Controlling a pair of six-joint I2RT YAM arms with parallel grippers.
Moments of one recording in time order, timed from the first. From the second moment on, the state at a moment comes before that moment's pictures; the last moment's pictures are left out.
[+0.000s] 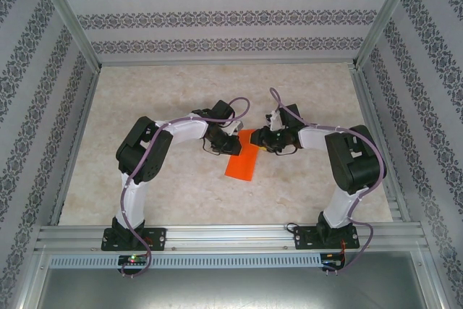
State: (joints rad) left arm -0.59 2.08 1.37 -0.54 0.49 -0.32; right arm 0.29 1.77 0.83 -0.06 -0.70 0.62
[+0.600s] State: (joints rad) left arm -0.59 2.06 1.37 -0.56 0.52 -0.33; right arm 0.31 1.74 0.76 0.03 -0.75 0.66
